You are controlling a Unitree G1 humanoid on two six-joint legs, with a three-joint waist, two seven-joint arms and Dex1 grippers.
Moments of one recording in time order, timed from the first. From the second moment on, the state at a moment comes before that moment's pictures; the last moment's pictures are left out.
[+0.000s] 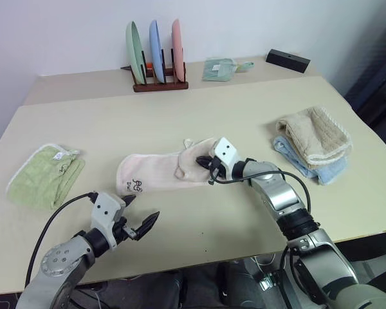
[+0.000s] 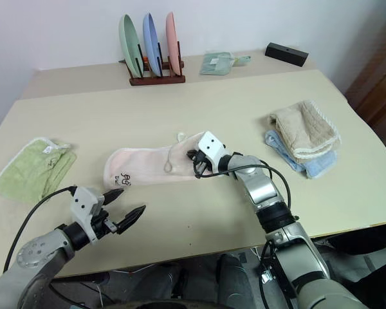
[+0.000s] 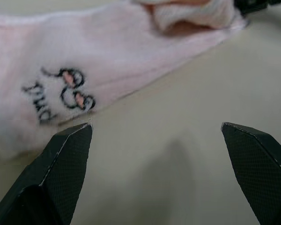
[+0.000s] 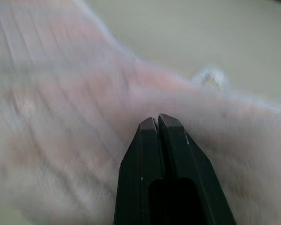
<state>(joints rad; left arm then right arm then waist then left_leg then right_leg) 0.35 0.51 0.13 -0.57 -0.41 0.43 -0.56 -0.55 -0.30 0.26 0.28 0.06 0.23 0.72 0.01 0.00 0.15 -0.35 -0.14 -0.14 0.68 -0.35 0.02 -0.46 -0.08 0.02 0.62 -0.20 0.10</state>
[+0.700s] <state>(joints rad) 0.44 0.44 0.18 -0.62 -0.52 0.51 -0.50 -0.59 -0.39 0.24 0.03 0.04 0.13 0.81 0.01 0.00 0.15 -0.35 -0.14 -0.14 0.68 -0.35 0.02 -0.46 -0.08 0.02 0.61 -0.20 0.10</state>
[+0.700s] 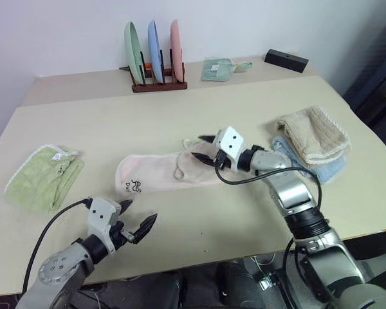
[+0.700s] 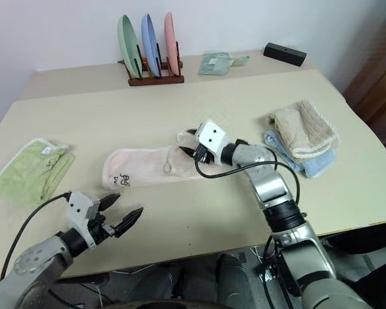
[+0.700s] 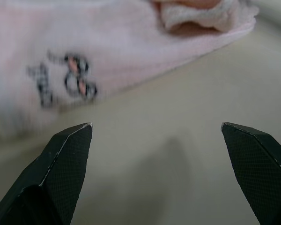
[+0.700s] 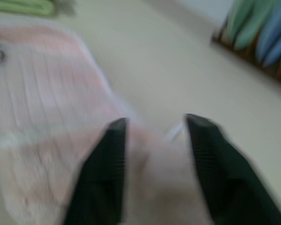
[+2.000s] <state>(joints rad) 0.04 0.24 0.43 -0.42 -1.33 0.68 0.27 -0.55 -0.43 0.35 0.00 -0.17 -0.08 0.81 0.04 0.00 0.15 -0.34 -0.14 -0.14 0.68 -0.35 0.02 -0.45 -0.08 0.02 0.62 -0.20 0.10</state>
